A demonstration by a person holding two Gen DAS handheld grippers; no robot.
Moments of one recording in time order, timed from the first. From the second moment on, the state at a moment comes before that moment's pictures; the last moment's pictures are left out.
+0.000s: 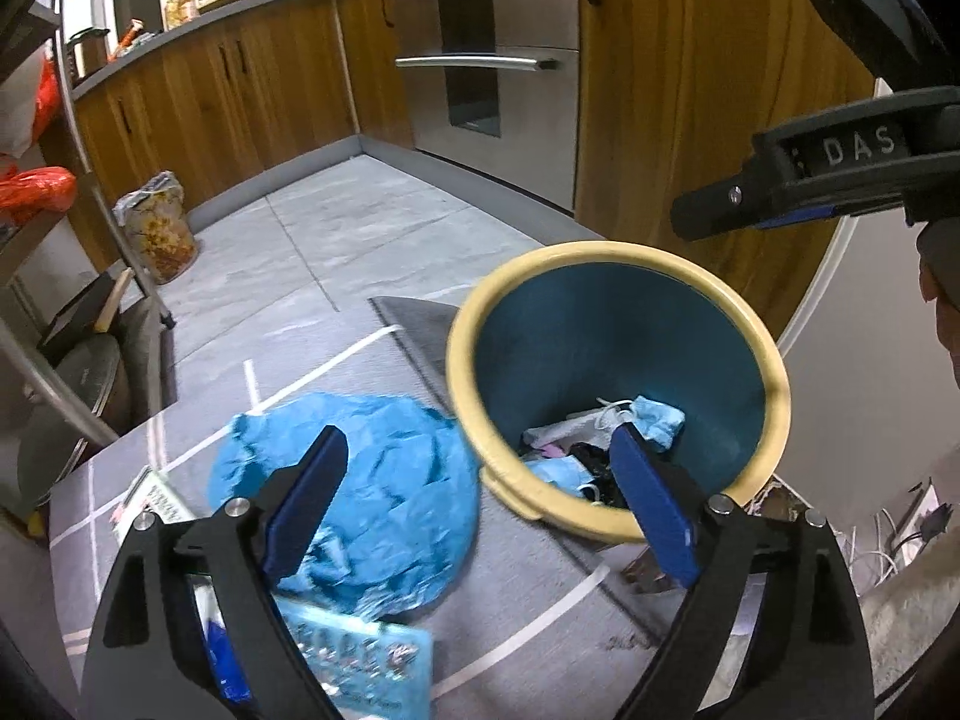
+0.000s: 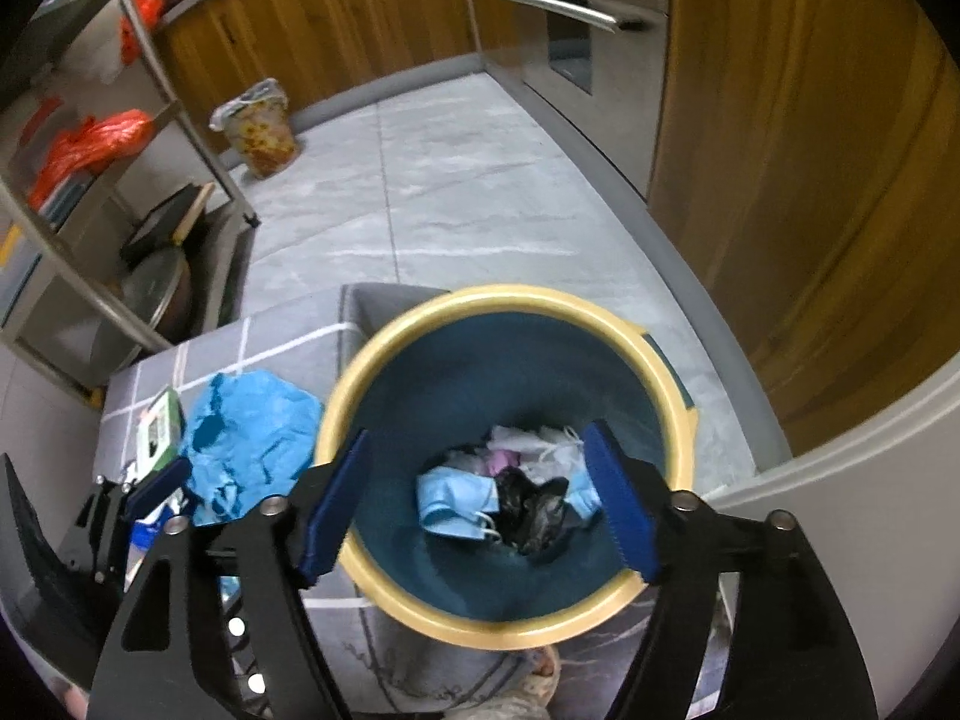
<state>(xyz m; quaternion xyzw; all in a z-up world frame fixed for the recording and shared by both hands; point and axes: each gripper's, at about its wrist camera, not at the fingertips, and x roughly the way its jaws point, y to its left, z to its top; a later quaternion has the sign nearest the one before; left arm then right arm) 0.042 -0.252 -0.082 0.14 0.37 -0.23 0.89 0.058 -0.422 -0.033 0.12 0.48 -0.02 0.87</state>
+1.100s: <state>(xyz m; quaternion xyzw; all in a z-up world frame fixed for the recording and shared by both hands) 0.044 -0.028 -0.084 0.04 0.40 -0.03 0.92 0.101 -0.252 -0.041 0.08 0.52 0.05 0.85</state>
